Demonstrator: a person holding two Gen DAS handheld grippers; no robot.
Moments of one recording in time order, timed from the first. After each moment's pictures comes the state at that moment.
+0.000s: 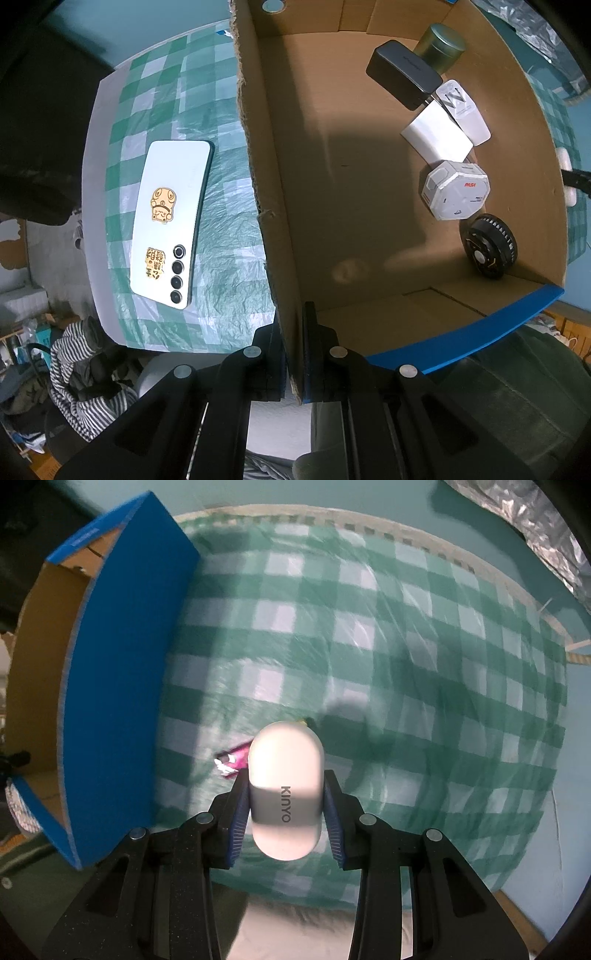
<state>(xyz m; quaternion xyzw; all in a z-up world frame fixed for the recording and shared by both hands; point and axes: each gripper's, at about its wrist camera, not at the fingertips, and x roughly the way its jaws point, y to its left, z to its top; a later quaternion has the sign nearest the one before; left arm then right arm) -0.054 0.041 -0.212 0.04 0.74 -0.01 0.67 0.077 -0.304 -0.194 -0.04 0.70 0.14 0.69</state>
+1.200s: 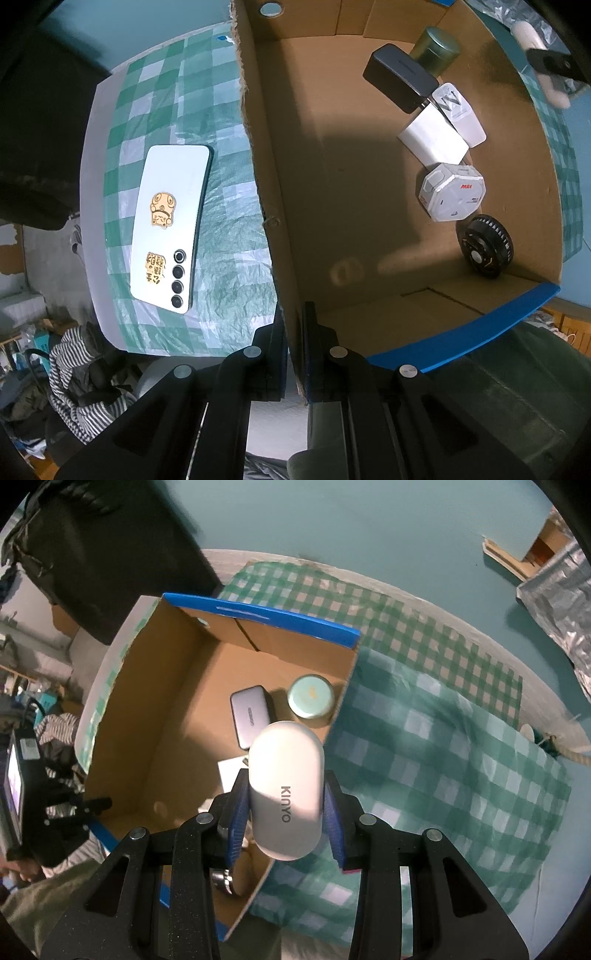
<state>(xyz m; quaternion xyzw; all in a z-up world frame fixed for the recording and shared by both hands) -0.054 0.046 -0.213 0.04 0.74 -0.02 0.67 0.091 -0.152 -0.135 -0.09 0.64 0.25 0.72</state>
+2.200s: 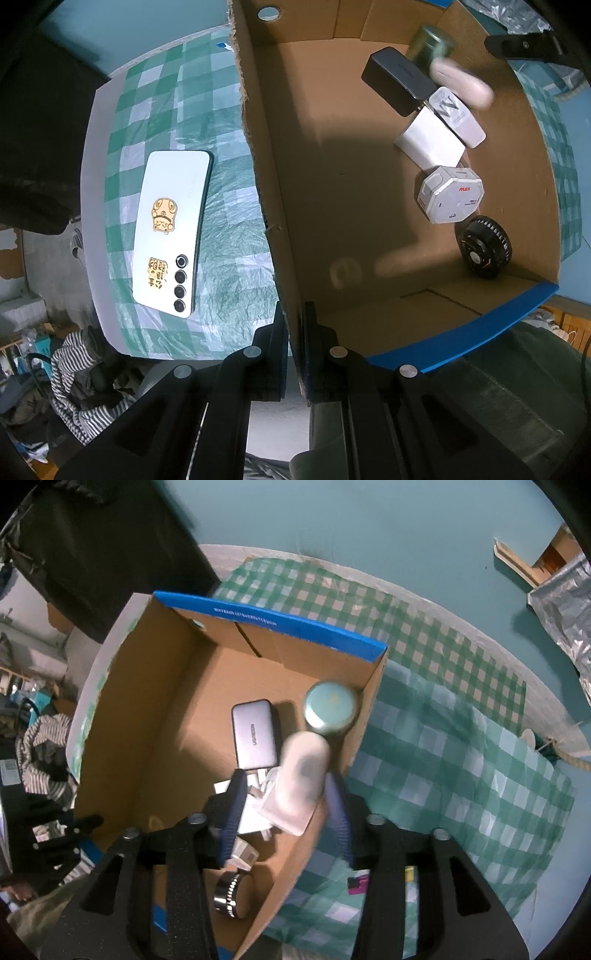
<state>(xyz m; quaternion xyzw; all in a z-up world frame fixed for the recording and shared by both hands) -0.052 0.045 -0.209 0.04 0.74 -0.03 0.68 0.103 -0.132 -0.149 -0.10 0.64 0.25 0.72</state>
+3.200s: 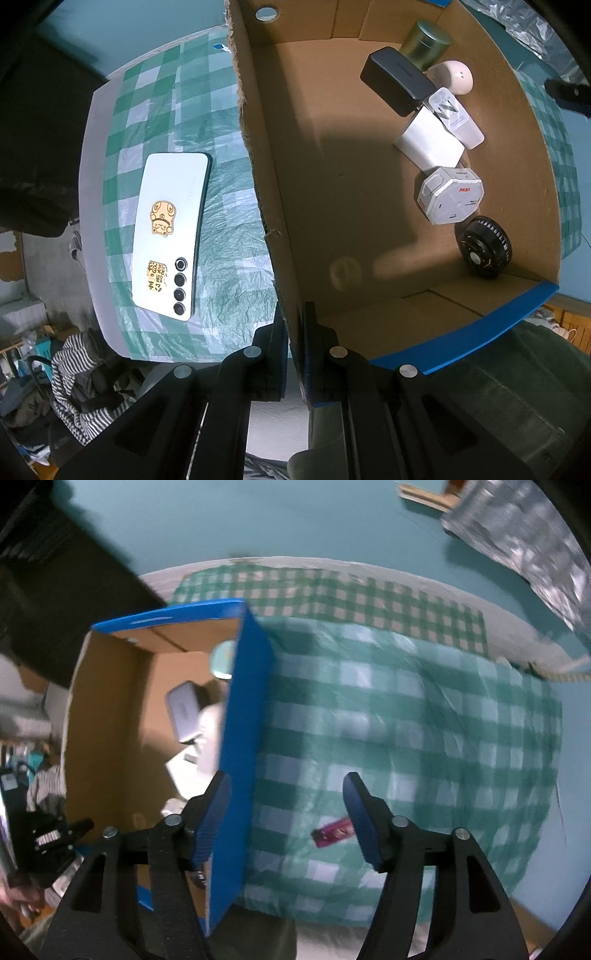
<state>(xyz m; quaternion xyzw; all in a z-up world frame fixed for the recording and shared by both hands) -0.050 0.046 -0.210 0.04 0.74 -0.03 0.68 0.090 -0.226 -0.149 -0.01 0.66 0.13 0.74</state>
